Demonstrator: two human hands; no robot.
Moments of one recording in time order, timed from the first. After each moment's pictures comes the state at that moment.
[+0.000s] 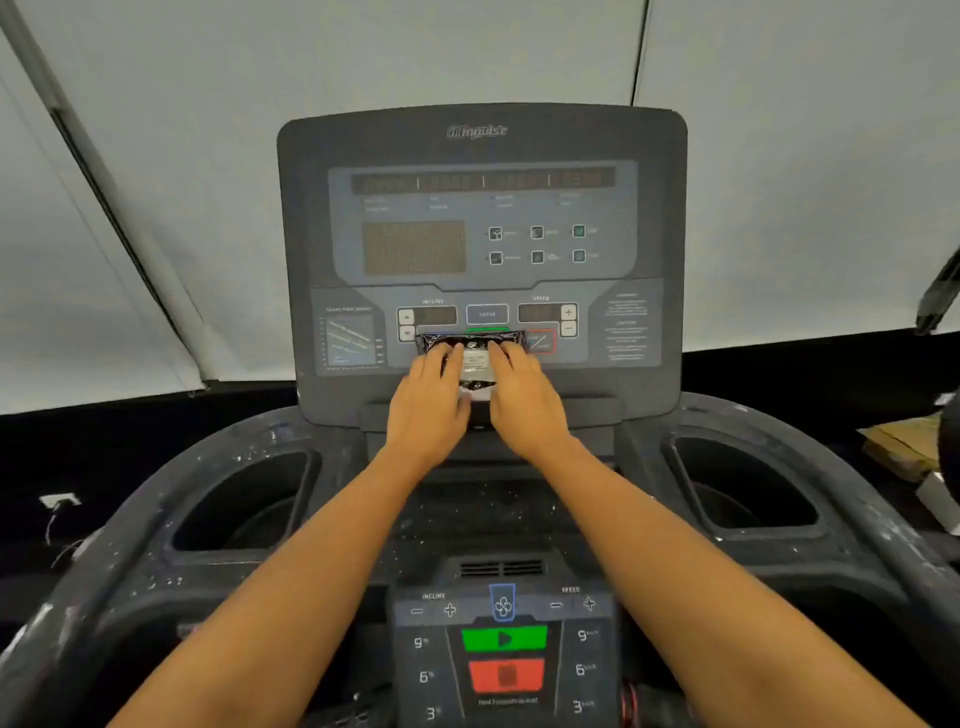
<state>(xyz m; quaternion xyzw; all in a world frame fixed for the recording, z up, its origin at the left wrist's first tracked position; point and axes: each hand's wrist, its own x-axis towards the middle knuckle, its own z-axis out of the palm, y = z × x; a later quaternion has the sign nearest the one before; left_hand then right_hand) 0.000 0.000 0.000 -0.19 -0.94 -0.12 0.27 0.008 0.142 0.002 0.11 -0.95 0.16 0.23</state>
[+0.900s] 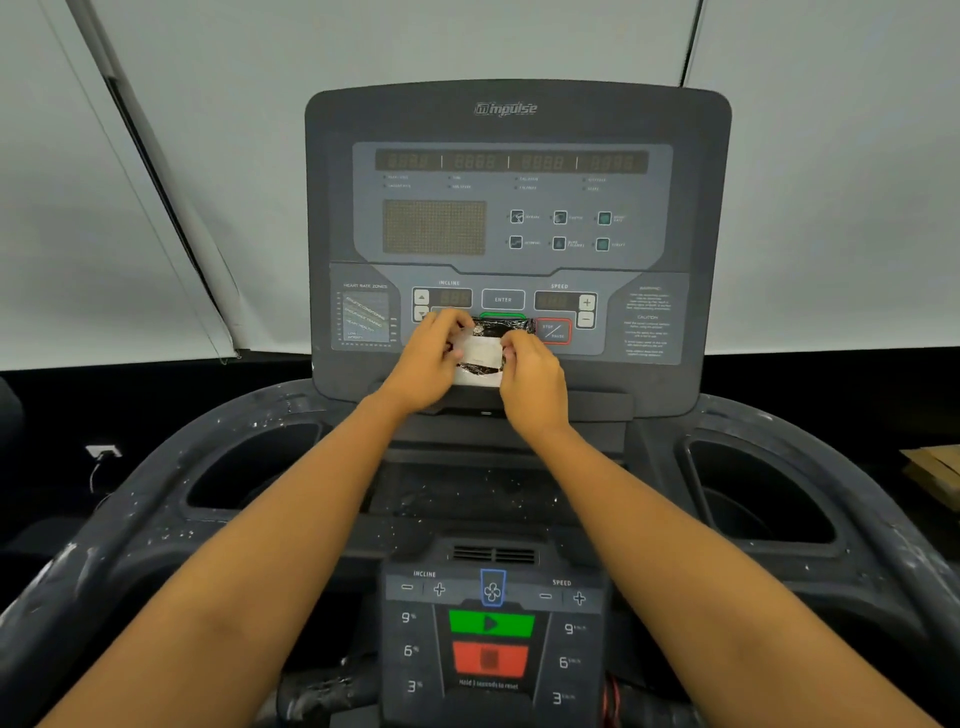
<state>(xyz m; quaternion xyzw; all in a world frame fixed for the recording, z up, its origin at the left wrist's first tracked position) -0.033 -0.017 0.017 -0.23 -0.89 -0.37 0.16 -0.004 0.139 -0.002 0.08 -0.89 0.34 0.30</state>
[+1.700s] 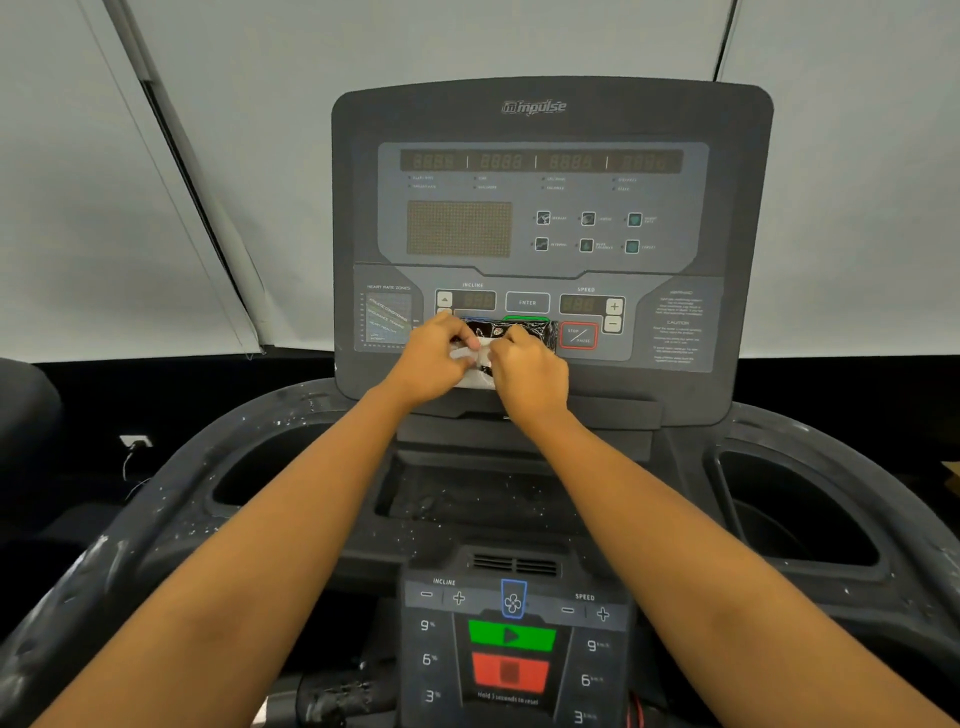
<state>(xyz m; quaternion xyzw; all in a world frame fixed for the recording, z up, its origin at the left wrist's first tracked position) -0.032 -0.032 0.034 -0.18 -0.91 -0.35 0.14 -0.019 0.113 0.011 0.14 -0.93 0.14 0.30</state>
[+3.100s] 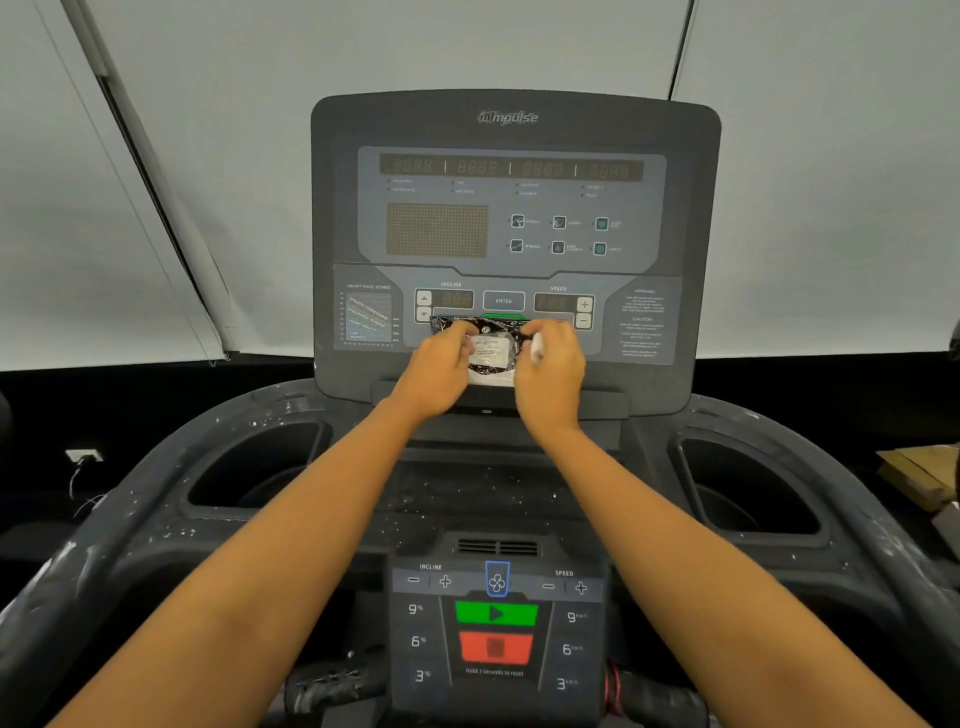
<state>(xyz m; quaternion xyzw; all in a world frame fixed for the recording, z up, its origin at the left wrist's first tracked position) -0.017 -0.006 0.022 -0.17 -0.92 -0.34 0.13 0.022 0.139 0.020 0.03 -0.80 0.47 0.38</state>
